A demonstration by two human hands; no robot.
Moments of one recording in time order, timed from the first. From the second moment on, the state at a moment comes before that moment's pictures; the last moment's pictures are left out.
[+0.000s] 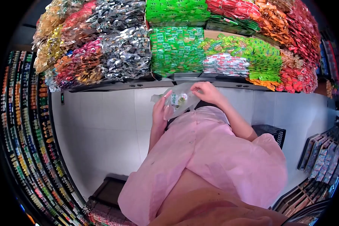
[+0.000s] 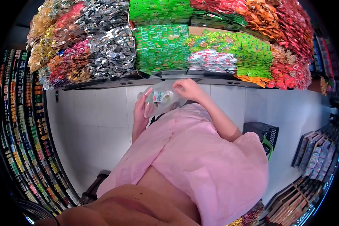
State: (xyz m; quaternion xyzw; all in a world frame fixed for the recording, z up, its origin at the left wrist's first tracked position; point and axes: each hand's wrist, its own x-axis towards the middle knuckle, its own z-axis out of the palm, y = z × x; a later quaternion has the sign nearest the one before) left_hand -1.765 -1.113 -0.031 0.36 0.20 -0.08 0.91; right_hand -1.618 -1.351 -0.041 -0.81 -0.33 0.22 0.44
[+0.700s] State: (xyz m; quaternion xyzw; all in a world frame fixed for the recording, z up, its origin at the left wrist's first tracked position) left_hand -1.801 -1.075 -0.045 0.39 0.28 0.02 0.88; right_hand -1.578 -1.343 -0.034 -0.85 -0.32 0.18 0.37
